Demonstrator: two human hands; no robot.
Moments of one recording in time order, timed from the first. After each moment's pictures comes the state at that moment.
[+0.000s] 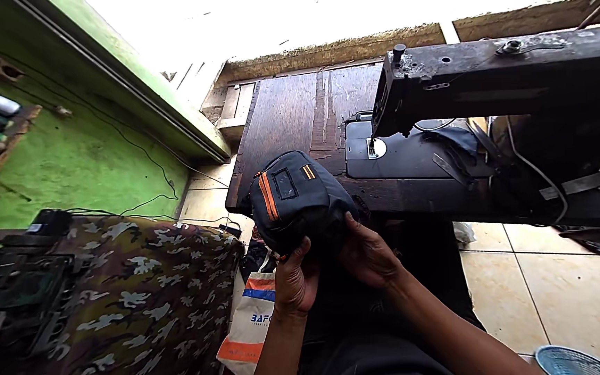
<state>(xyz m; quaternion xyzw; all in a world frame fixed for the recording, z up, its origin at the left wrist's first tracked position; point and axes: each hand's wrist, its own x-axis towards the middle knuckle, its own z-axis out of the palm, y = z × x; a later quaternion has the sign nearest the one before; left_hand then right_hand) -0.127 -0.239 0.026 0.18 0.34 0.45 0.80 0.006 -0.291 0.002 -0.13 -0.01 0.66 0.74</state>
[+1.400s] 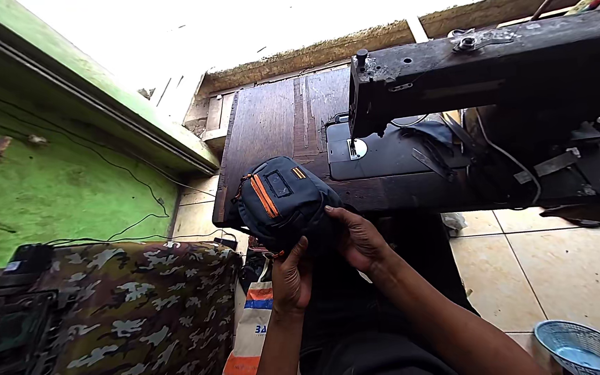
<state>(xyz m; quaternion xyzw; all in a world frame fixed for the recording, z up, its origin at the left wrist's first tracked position) -0.112 -0.231 0.013 0.24 0.36 0.44 0.79 0.025 -0.272 0.026 -0.35 0.11 0.58 0.73</state>
